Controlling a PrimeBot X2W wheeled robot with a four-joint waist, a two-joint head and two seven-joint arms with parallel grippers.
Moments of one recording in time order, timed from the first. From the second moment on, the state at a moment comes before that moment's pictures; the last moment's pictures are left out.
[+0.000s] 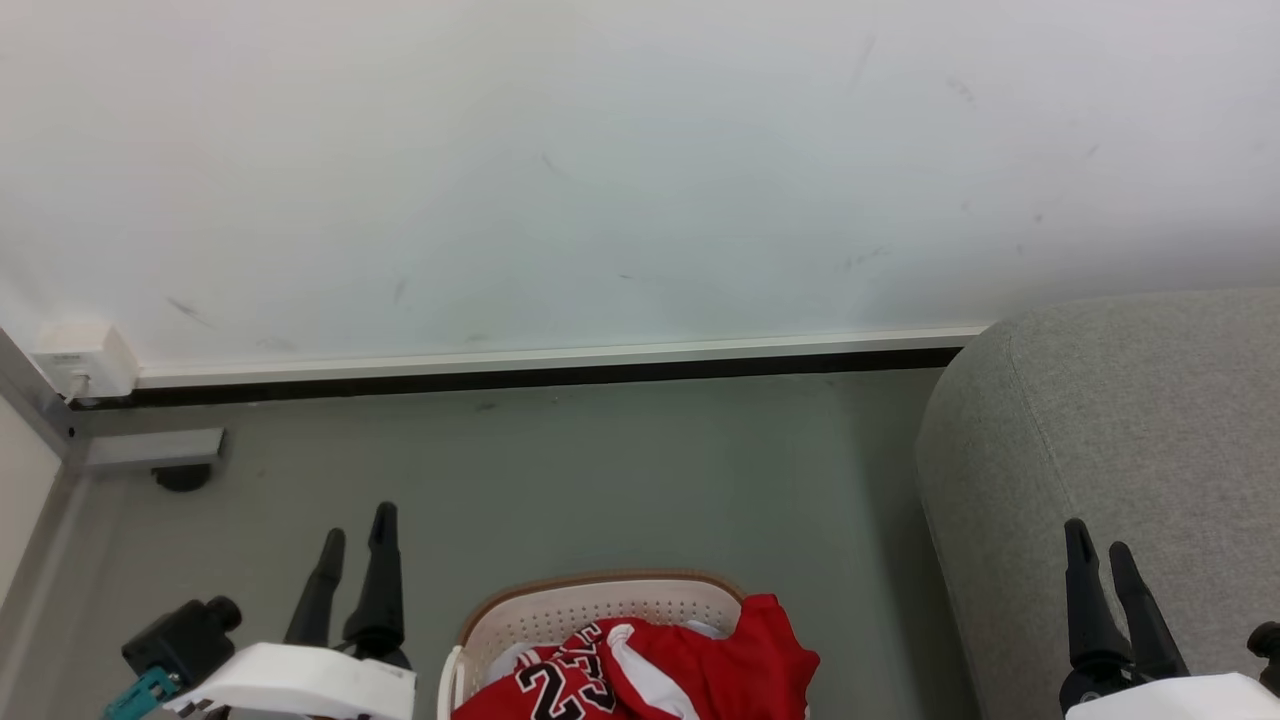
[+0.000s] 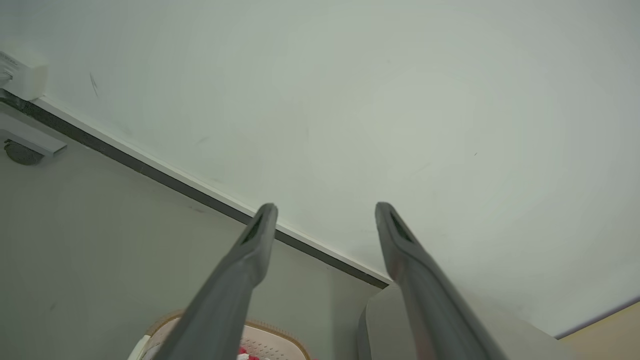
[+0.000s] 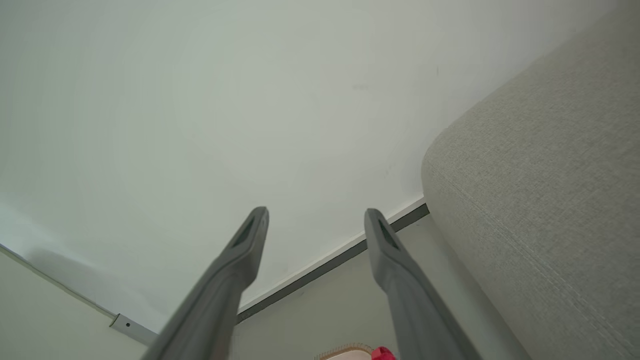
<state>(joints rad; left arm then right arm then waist) -0.09 0.04 -0.01 0.17 -0.69 -0.07 -0.10 -0.05 -0.06 0.03 0.17 0.87 0.13 -0.10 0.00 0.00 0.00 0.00</state>
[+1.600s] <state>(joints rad) -0.10 0.05 -0.05 0.20 -0.23 -0.07 -0.22 -0.05 -0.06 0.09 0.21 0.34 0.13 -0.22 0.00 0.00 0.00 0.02</state>
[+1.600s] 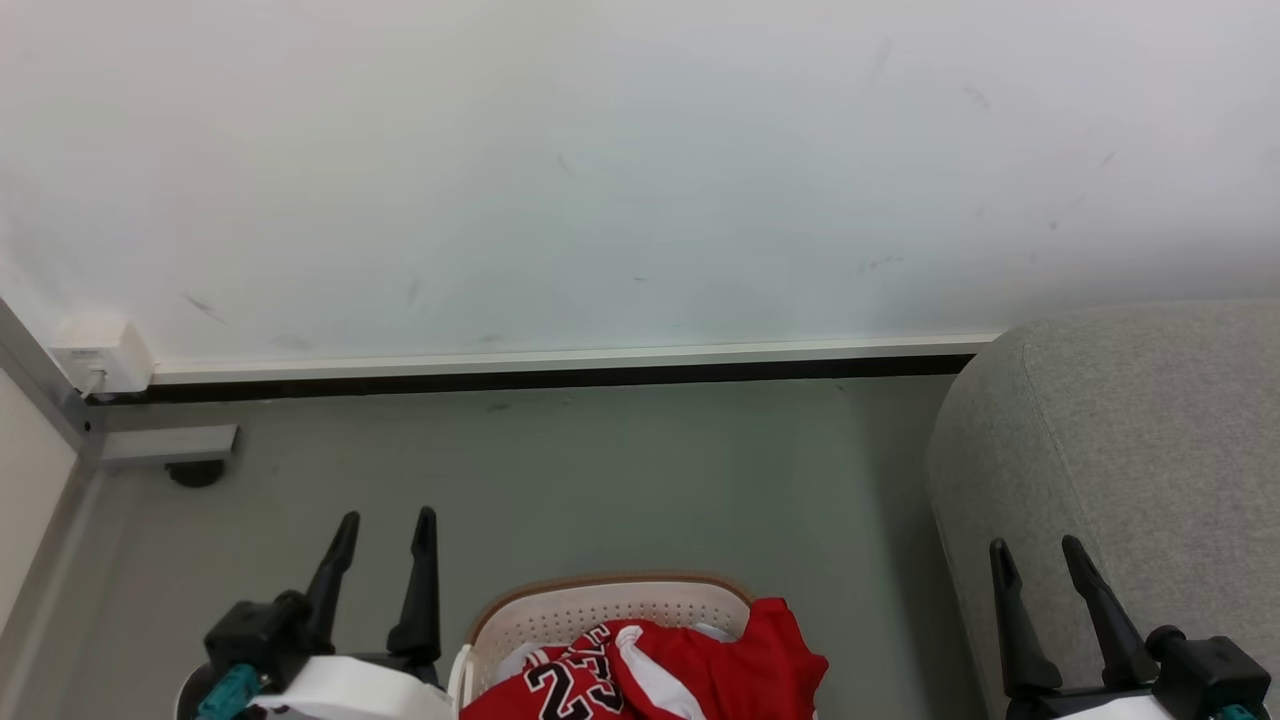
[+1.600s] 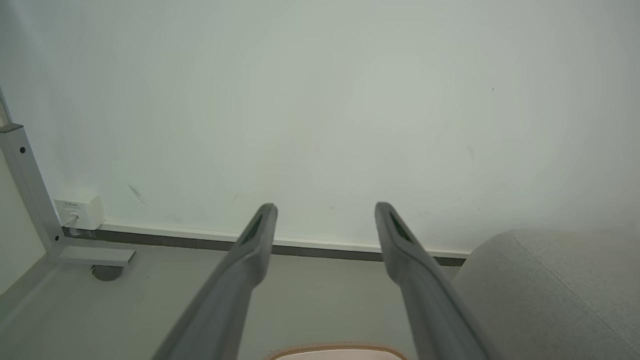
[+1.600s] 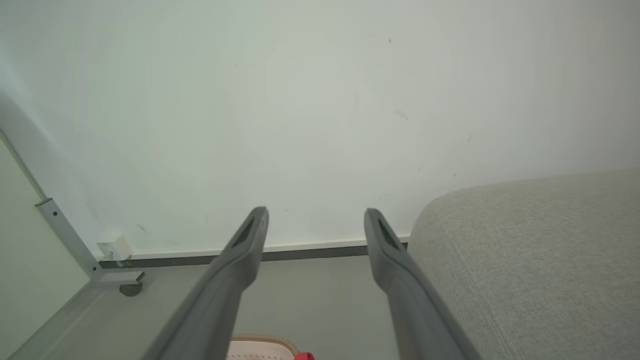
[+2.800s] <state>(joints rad) -0.12 0.05 -0.05 0.24 -0.12 -0.10 -0.26 -0.04 -0.05 0.10 0.19 0.19 0.13 -0.26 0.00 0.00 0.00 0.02</state>
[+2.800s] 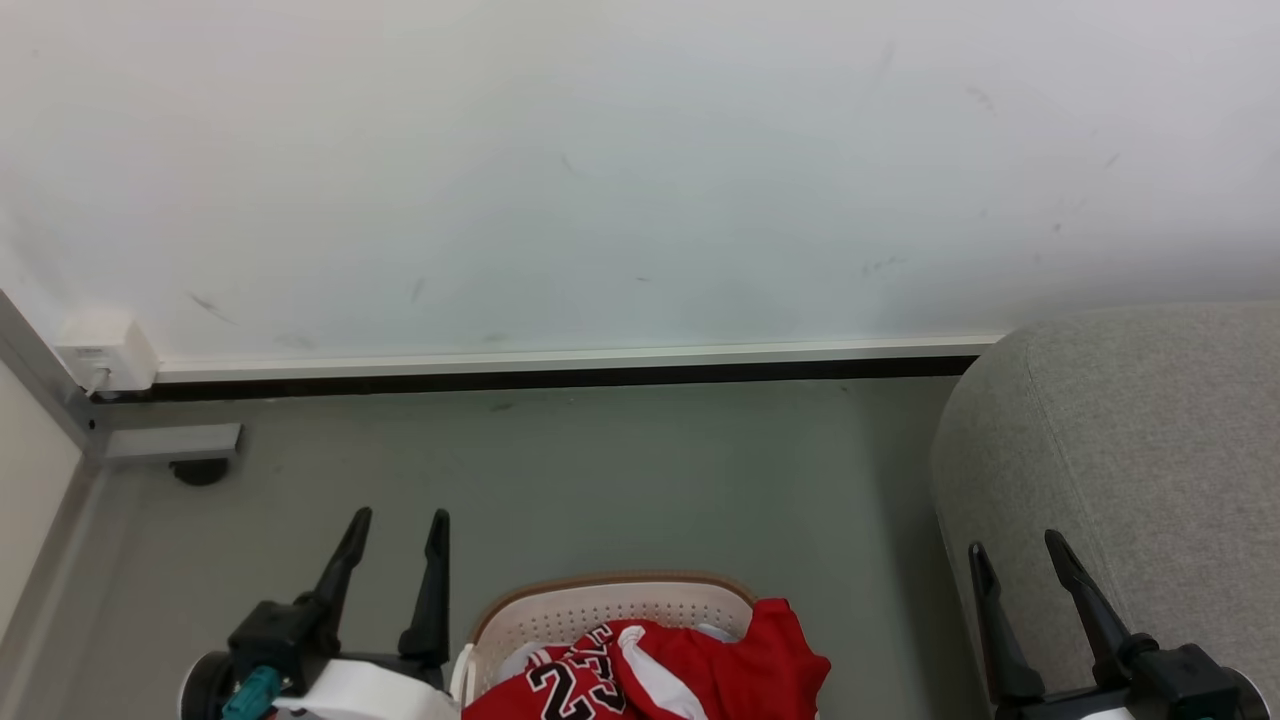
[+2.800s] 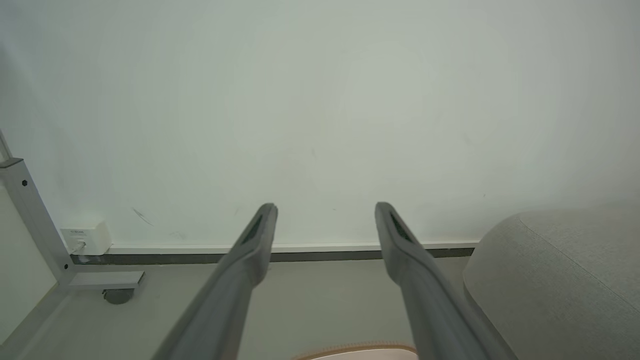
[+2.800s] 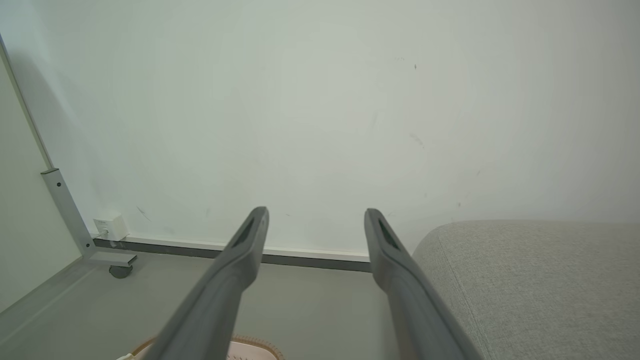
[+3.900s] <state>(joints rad) -0.12 0.05 -0.05 0.24 -0.13 -0.10 -0.26 -0.04 -0.05 0.11 0.19 0.20 0.13 -0.26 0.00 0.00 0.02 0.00</state>
